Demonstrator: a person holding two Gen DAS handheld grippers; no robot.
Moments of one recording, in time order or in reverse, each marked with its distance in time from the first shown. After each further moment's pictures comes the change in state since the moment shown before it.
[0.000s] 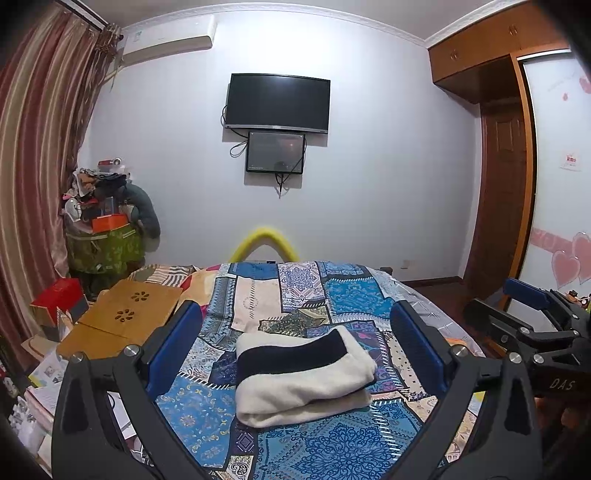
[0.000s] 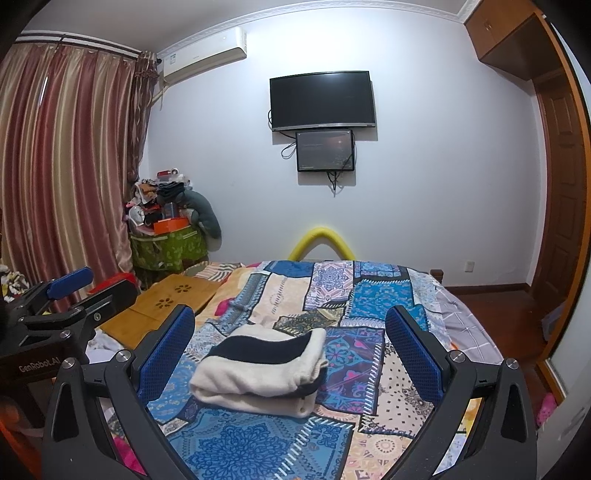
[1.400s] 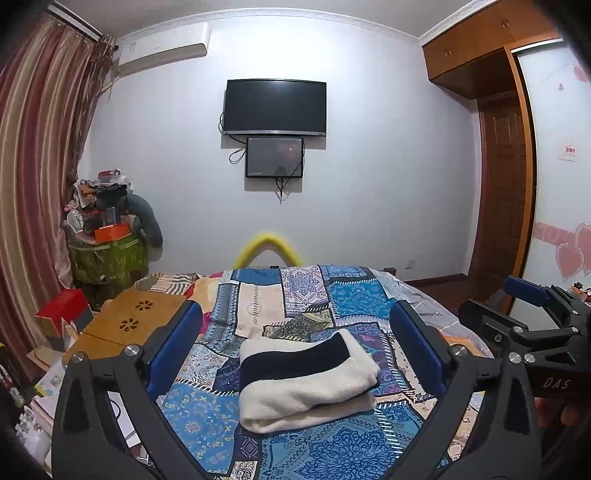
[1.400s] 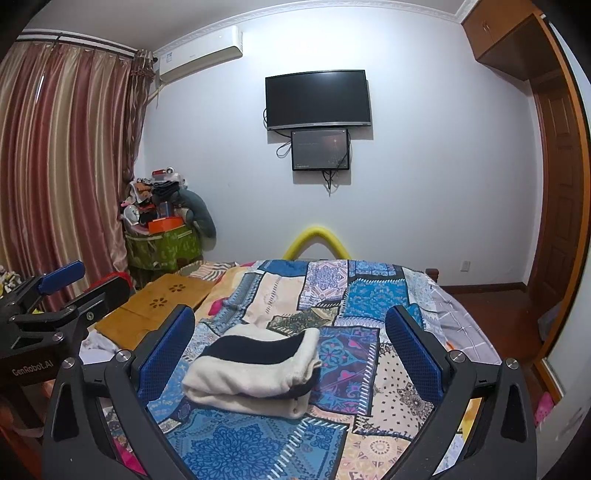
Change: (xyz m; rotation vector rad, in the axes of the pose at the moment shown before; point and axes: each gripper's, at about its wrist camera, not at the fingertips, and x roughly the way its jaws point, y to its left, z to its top) left arm 0.001 -0.004 0.003 0.036 -0.019 0.011; right arm 0.006 -0.009 -0.002 -0.003 -0.001 -0.014
